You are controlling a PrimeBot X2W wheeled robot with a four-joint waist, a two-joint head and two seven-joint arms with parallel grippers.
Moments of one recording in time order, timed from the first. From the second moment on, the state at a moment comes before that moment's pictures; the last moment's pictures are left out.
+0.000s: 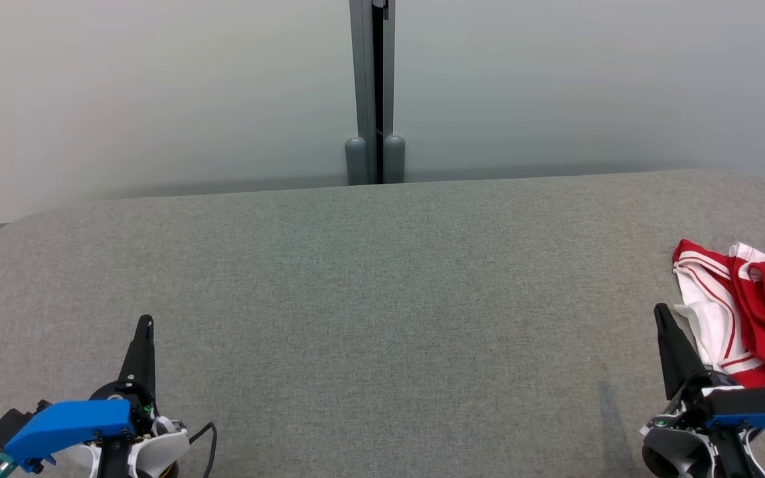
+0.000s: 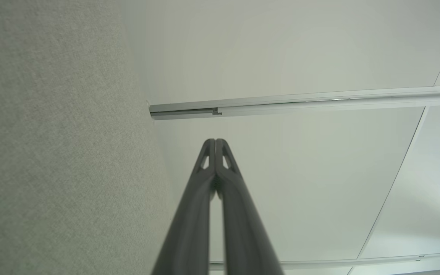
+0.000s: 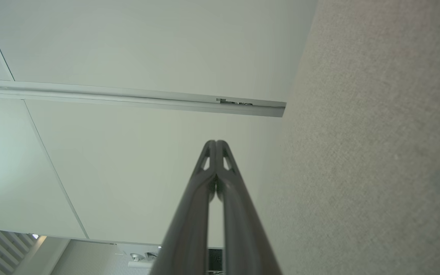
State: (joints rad) left arm -0.10 0.05 0.11 0.26 -1.53 -0.12 0.10; right arm -0.12 -0.05 -0.11 0.26 1.53 0.13 0.10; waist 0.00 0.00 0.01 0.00
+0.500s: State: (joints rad) left arm -0.10 0.05 0.11 0.25 -1.61 -0.13 0.11; right arm -0.11 -0.05 -0.11 0.24 1.61 0.13 0.11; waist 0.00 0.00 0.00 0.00
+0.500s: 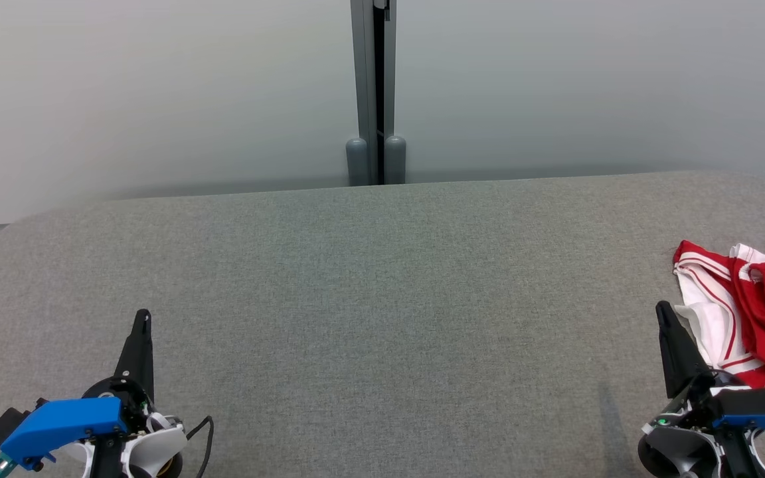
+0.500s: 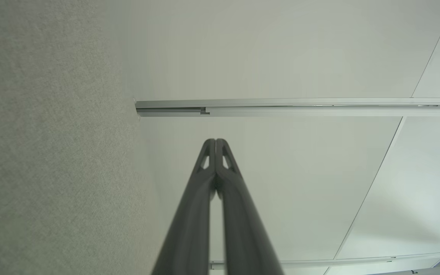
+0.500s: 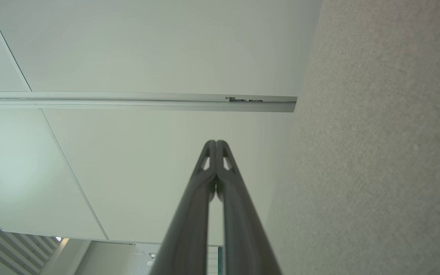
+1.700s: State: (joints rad) left arm -0.10 0.05 0.11 0.25 -1.61 -0.13 0.11; right arm -0.11 -0.05 -0.11 0.24 1.61 0.13 0.11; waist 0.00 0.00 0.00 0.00
